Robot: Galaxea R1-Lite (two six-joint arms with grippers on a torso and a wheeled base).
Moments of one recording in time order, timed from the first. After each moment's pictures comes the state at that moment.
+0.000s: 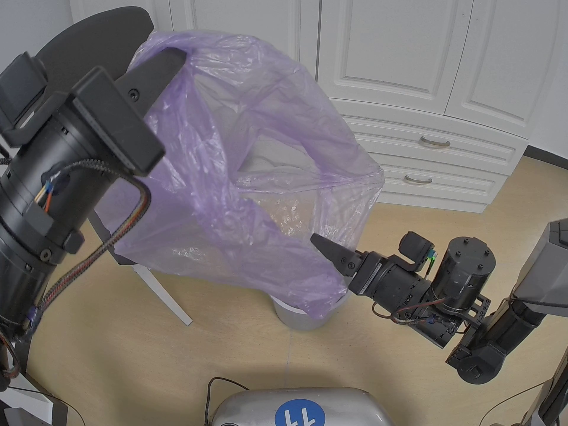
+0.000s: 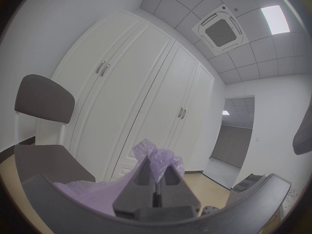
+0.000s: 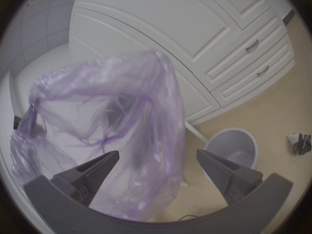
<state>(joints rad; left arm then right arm) -0.93 1.33 -0.72 -1.10 0.28 -0.07 0.70 1.98 -0.51 -1.55 -0.02 0.68</state>
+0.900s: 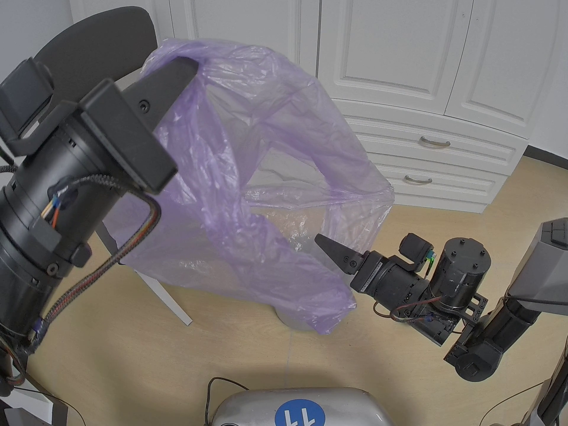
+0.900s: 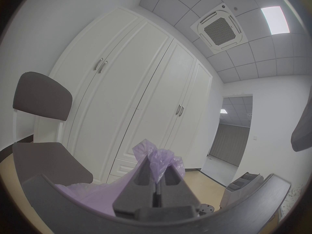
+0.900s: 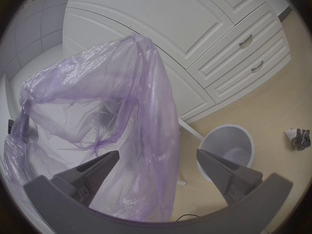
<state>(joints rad) -0.96 1.34 -0.71 -1.10 0.29 -0.07 0.68 2.01 -0.51 -1.55 -0.02 0.71</state>
